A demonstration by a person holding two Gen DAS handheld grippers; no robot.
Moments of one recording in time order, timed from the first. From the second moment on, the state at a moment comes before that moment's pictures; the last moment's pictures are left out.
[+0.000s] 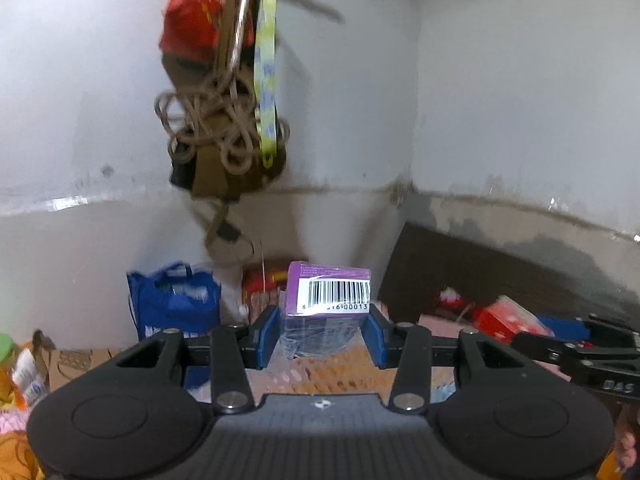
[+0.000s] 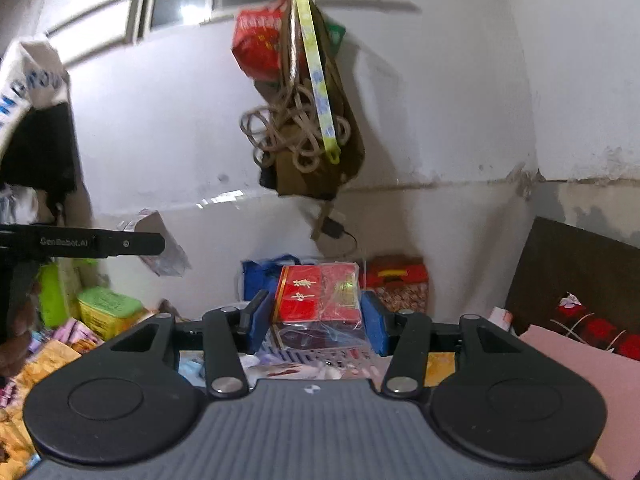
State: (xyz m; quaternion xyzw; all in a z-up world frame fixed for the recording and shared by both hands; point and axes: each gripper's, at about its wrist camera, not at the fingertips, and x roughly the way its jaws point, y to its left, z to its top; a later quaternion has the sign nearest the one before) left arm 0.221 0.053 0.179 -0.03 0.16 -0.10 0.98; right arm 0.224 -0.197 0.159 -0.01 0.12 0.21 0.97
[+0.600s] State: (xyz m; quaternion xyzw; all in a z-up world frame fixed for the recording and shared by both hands) left arm 0.183 0.088 0.129 -0.03 0.21 -0.10 0.97; right arm 0.182 -0.230 0.118 -0.01 0.17 0.21 0.96
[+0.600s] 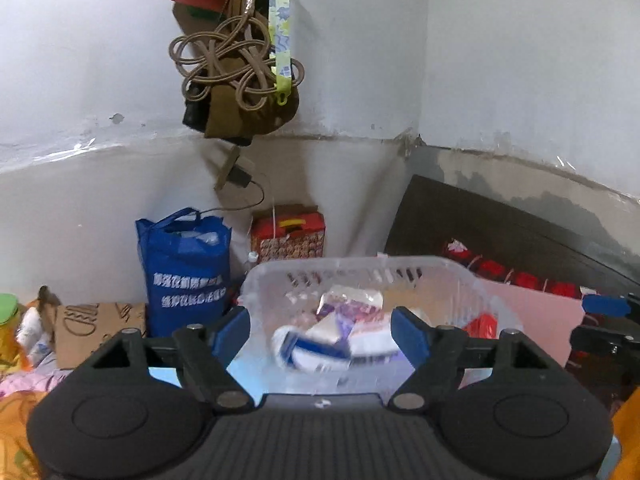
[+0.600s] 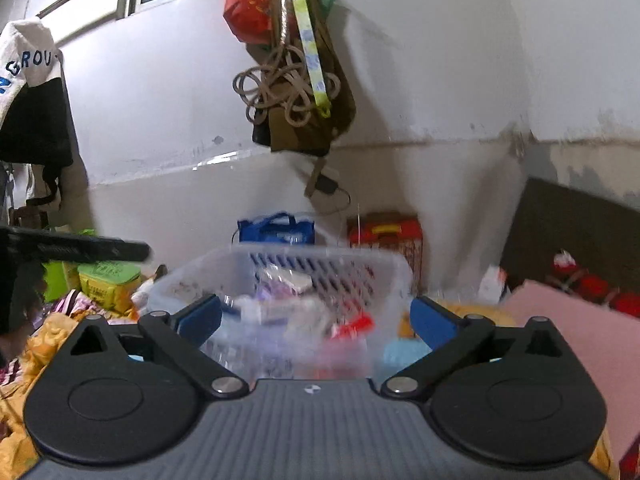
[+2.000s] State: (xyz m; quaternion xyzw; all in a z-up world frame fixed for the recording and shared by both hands) left arm 0.181 0.010 -0.026 -0.02 0.29 -0.17 0.94; right arm 0.198 -0.233 -0.002 0.02 0.26 0.24 0.94
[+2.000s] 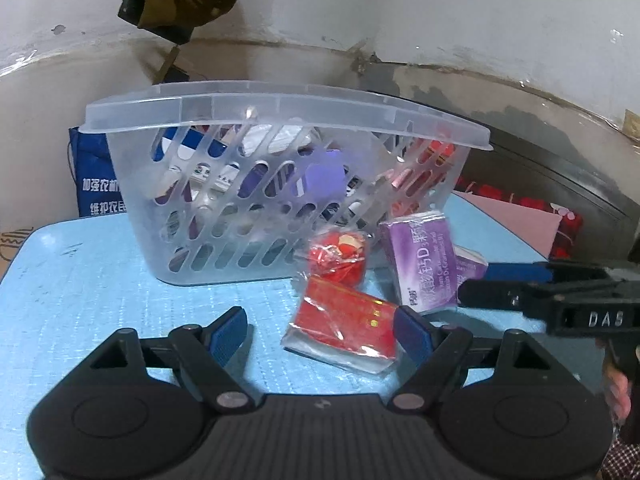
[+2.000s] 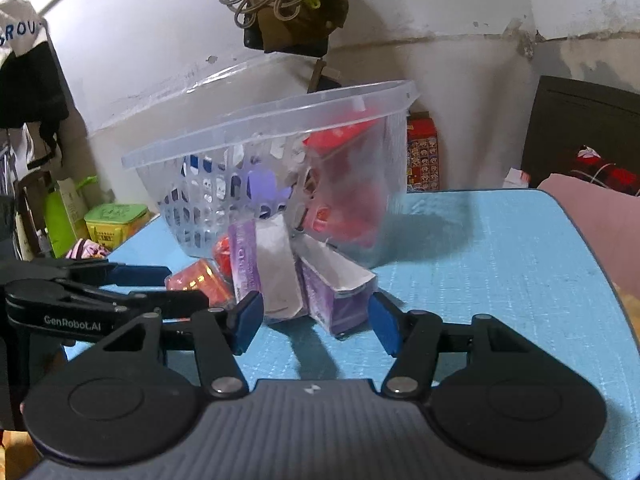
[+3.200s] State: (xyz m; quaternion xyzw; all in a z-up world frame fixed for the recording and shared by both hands) left arm 0.169 0.034 -0.017 -0.06 0.24 -0.14 0.96; right arm 0.182 -0.241 0.013 0.02 0.20 0.21 0.96
